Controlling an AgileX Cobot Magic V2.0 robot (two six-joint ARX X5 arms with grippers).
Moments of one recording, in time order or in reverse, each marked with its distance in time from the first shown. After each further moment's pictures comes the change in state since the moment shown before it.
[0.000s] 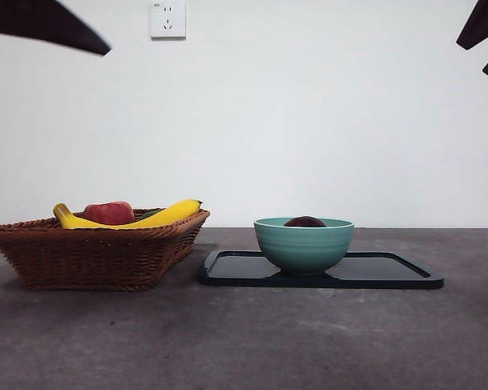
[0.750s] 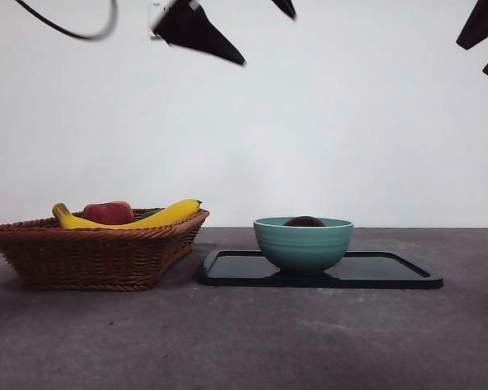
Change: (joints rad) left arm -0.025 0.736 0.722 0.046 -0.164 -0.058; right arm 0.000 0.000 0.000 0.000 0.000 0.008
